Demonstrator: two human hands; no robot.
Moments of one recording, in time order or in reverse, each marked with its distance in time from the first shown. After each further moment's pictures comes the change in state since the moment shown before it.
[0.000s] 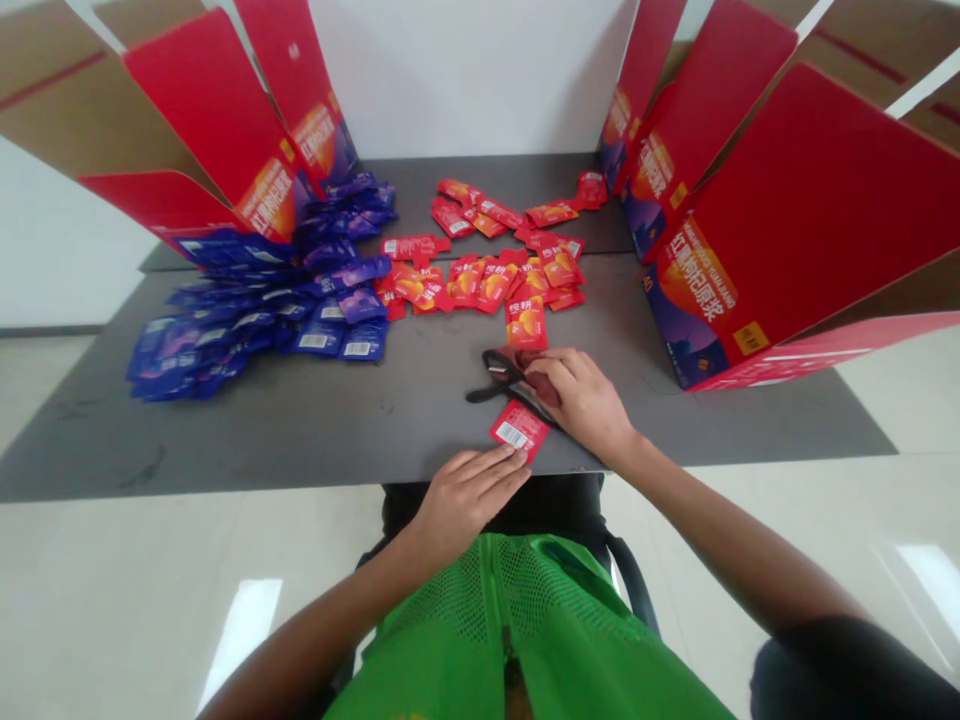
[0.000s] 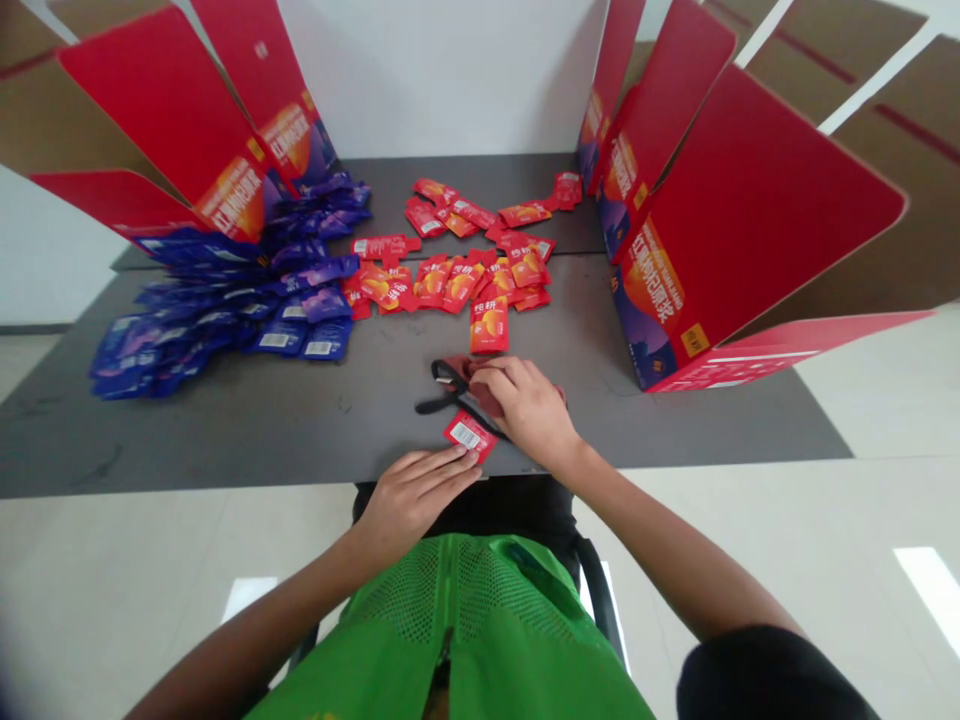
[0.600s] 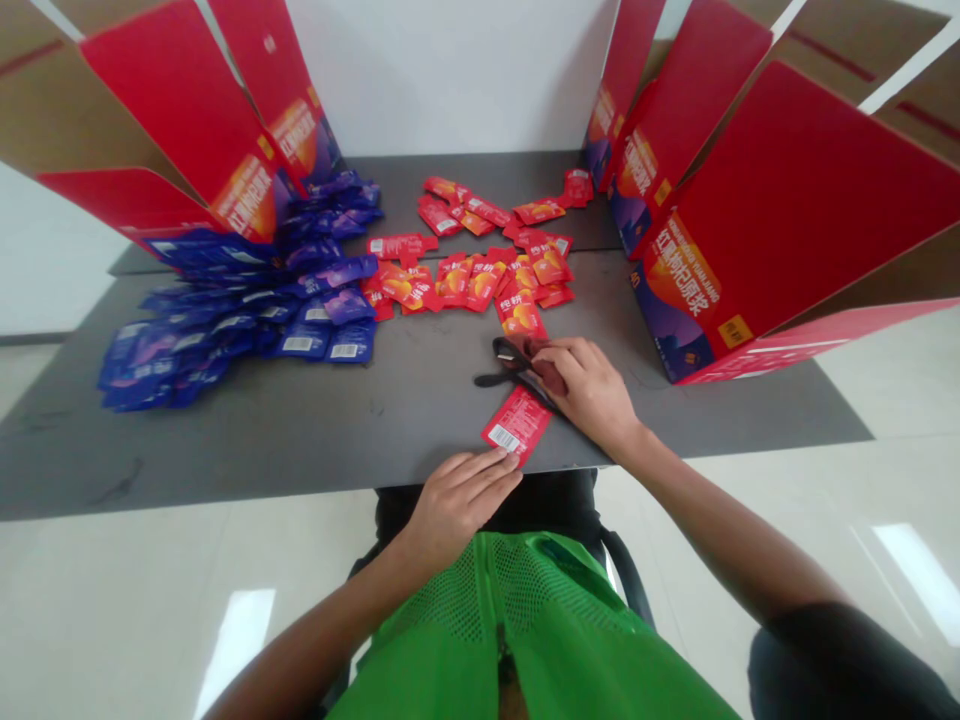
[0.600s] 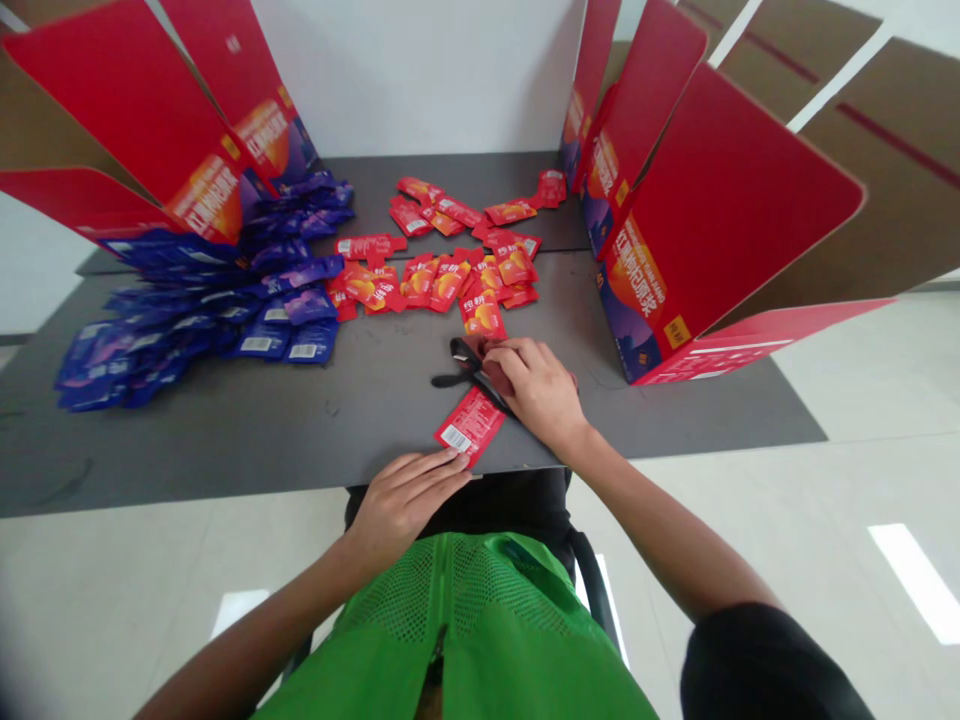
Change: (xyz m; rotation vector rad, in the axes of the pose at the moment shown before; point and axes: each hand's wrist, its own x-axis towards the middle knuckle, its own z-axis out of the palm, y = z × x) left_hand -0.002 0.001 0.000 -0.052 0.062 0.024; right_hand 0.001 0.014 -0.015 -0.089 0.092 0.064
